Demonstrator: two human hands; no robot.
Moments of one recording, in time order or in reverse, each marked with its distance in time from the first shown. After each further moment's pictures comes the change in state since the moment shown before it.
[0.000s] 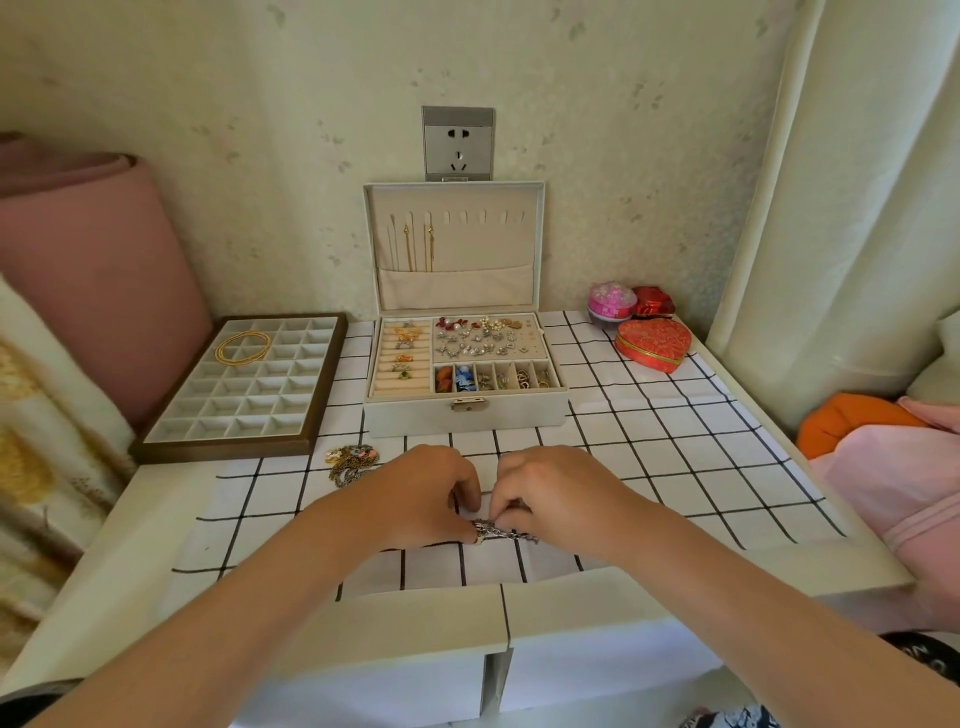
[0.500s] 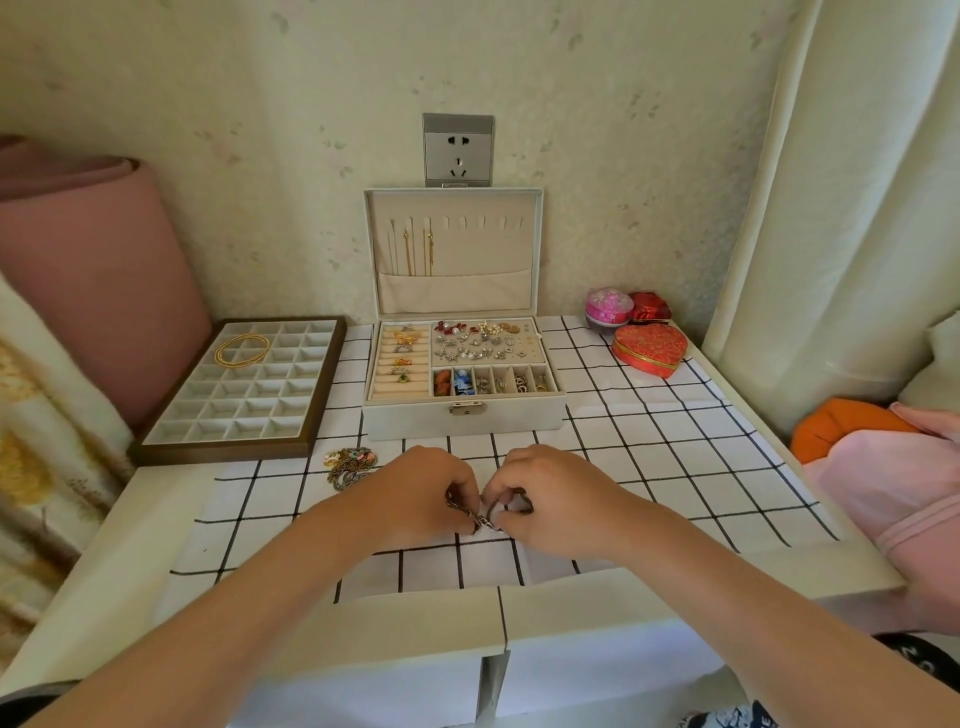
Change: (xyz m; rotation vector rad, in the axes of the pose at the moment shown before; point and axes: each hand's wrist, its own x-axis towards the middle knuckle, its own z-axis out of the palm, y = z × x) left_hand 0.004 -0.001 0.003 -0.056 0.023 -0.057; right_hand -0.002 -0.002 -0.001 0.116 0.046 0.121
